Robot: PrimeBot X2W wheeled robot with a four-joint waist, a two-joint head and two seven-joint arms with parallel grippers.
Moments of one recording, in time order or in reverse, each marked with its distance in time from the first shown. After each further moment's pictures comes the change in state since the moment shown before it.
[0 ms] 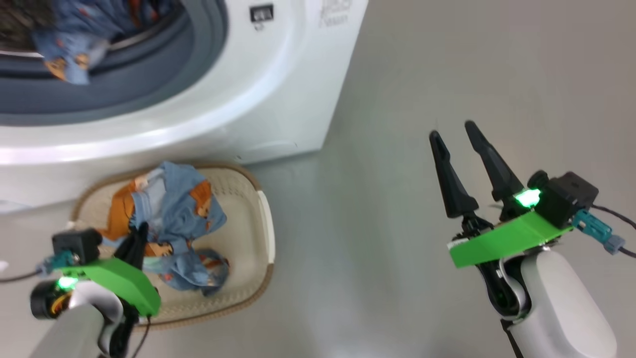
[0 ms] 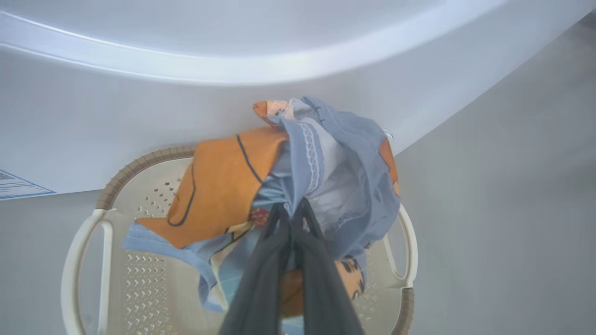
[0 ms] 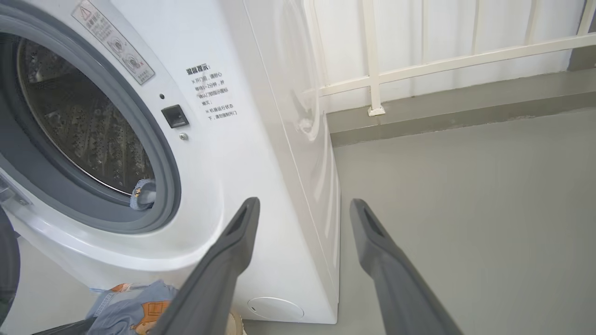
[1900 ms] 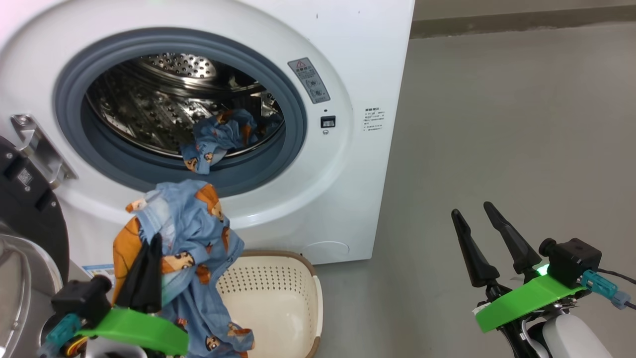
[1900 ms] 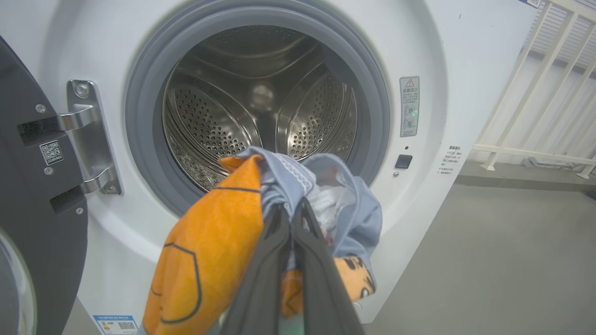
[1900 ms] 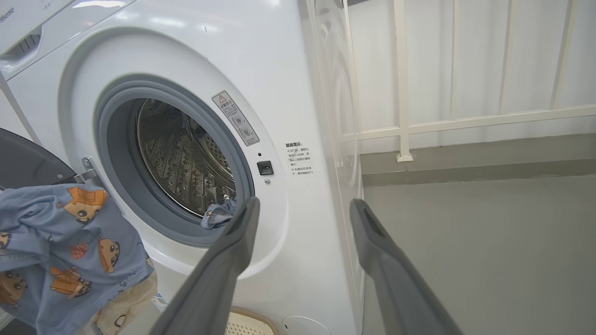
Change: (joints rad) left arm 0.423 -0.014 0.201 -0.739 0.157 0.193 0.010; right arm 0.207 -0.092 0.005 0.040 0.044 0.000 0.000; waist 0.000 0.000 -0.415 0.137
